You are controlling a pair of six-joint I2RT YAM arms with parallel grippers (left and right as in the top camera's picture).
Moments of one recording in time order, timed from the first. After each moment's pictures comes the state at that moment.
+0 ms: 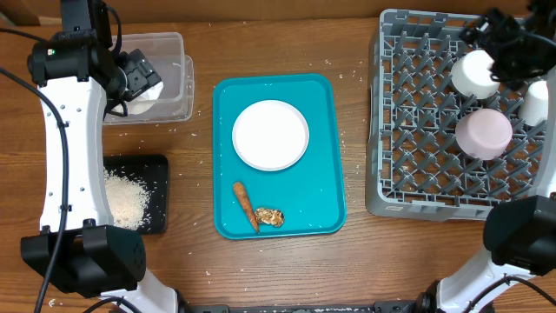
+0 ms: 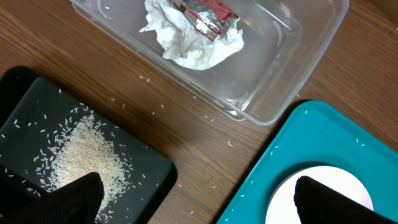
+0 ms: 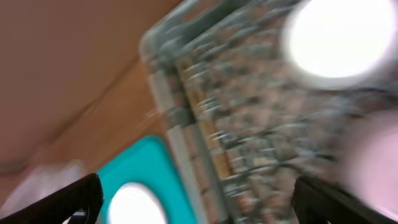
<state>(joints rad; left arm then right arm) 0.13 1.81 1.93 -1.28 -0.11 -0.53 -0.27 1.91 2.08 -1.17 -0.43 0.39</state>
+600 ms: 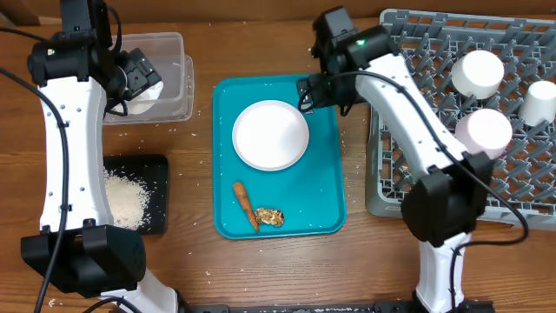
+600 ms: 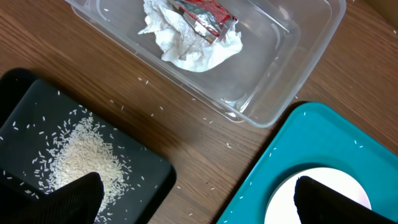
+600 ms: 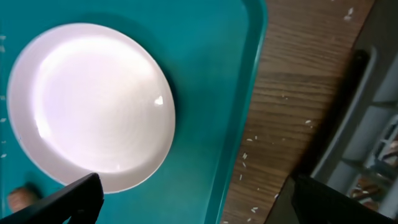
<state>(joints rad) 0.13 1.81 1.93 -1.27 -0.11 -0.53 0.41 2.15 2.08 -1.27 -0.01 0.18</state>
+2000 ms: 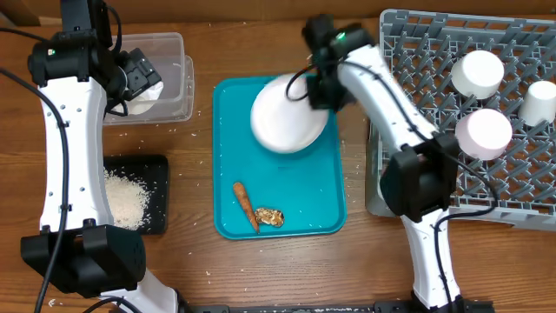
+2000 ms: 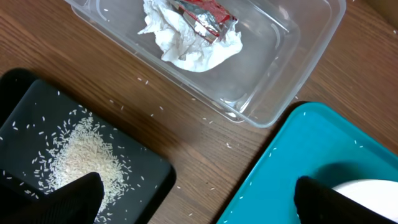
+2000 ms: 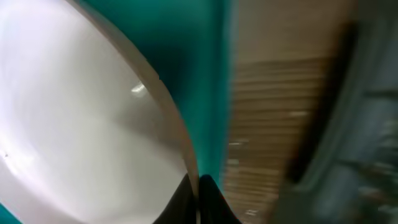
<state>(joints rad) 0.13 1.81 1.93 -1.27 -0.11 -0.53 0.39 2.37 2.35 -1.45 0.07 0.30</state>
